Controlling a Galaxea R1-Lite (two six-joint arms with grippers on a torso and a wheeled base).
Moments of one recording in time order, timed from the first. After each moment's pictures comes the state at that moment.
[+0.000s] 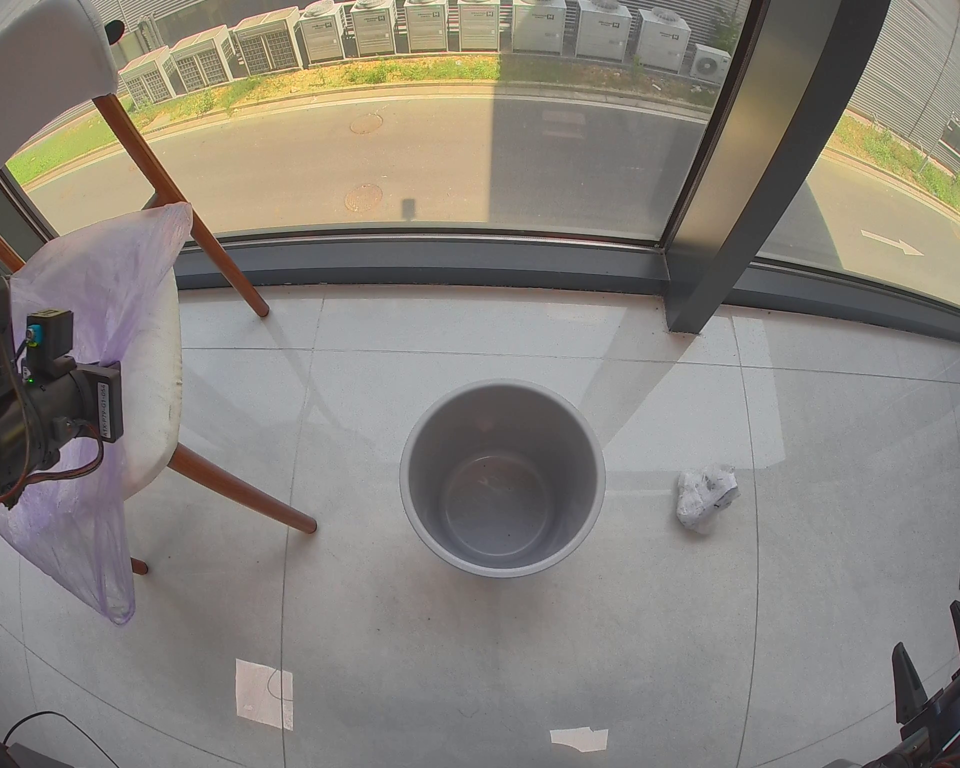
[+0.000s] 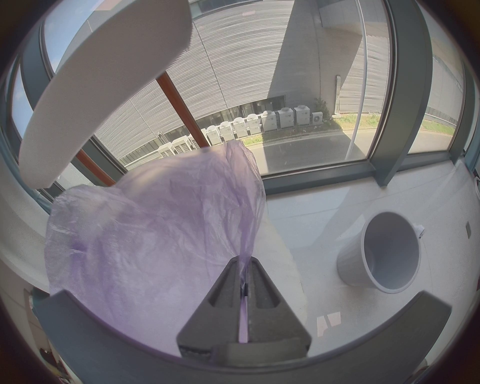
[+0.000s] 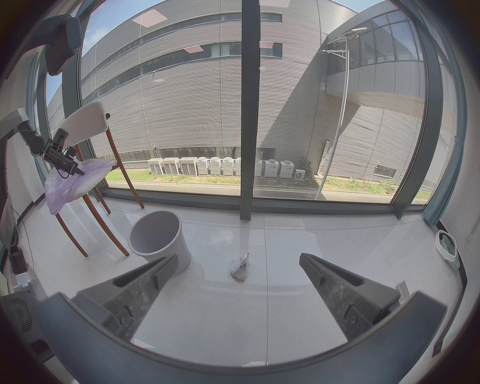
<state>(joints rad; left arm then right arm) -0.07 1.30 -0.80 -0.26 0.23 0.19 0.00 0.02 -0.02 0.00 0.02 -0.03</state>
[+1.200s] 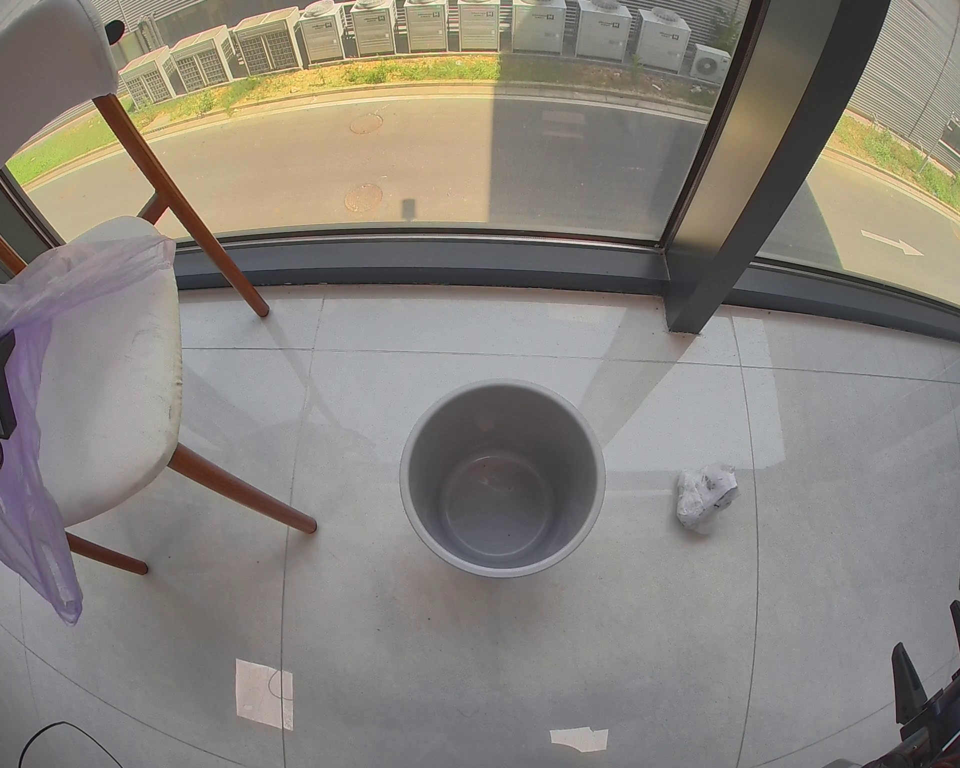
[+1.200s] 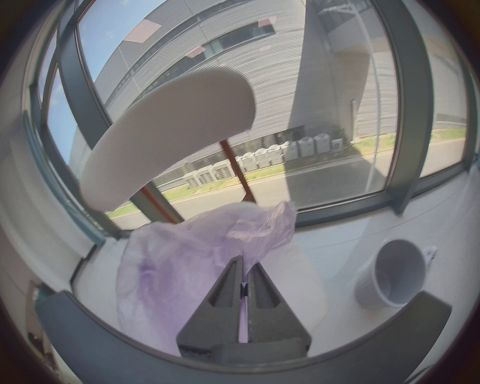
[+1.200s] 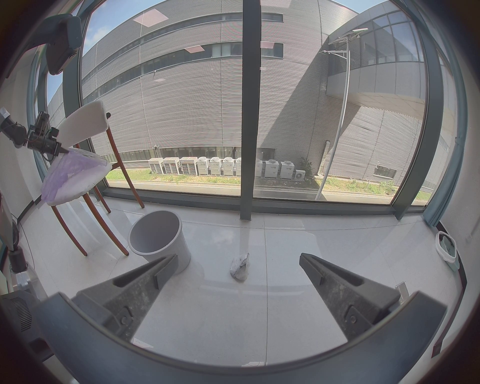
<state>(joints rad) 0.04 0.97 -0.75 -0.25 0.23 0.25 0.00 0.02 -0.02 0.00 0.02 -0.03</state>
